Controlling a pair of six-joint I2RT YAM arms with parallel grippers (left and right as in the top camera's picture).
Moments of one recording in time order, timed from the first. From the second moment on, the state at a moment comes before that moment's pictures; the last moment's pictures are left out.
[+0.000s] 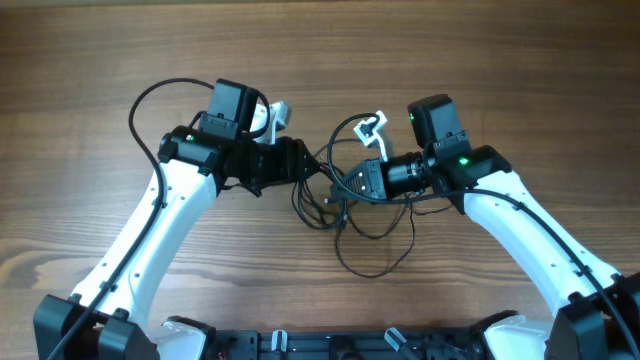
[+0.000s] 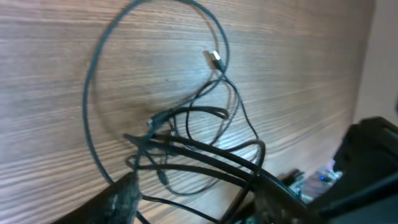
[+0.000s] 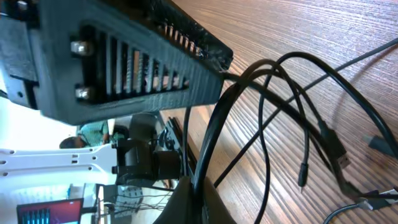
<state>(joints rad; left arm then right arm) -0.32 1.47 1.16 -0.85 0.53 -0.42 0.38 1.47 0.97 -0.49 -1.04 0.29</state>
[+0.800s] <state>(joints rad) -0.32 1.47 1.00 -0.77 0.48 -0.42 0.38 1.47 0.96 0.01 -1.30 0.56</state>
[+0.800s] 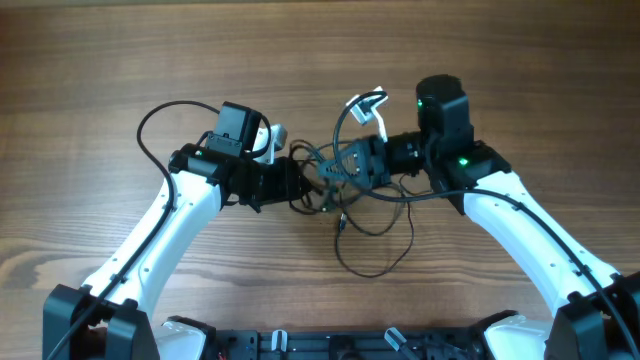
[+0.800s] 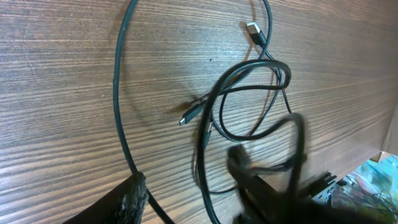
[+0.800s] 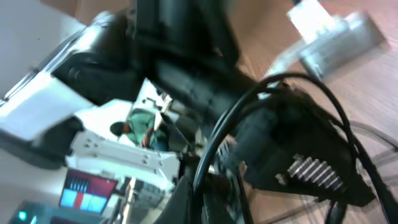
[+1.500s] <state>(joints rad) -0.32 1.46 1.00 -0.74 0.54 -0.52 0.20 1.48 0.96 0.04 -0.92 0.94</state>
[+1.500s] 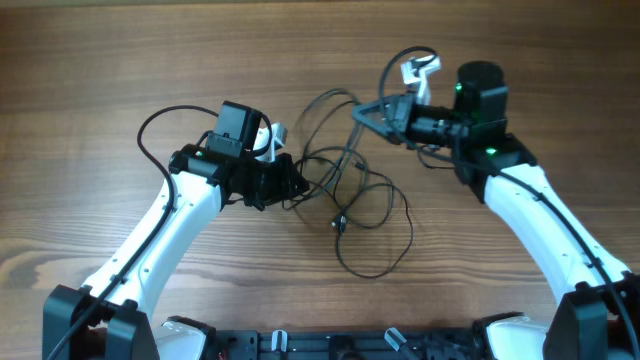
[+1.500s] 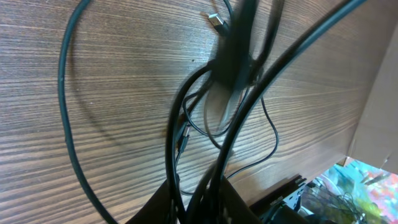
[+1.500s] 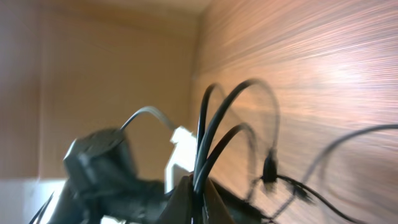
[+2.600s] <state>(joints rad) -0.32 1.46 1.00 -0.73 0.55 -0.53 0.09 1.48 1.22 -1.17 -0.34 0.30</state>
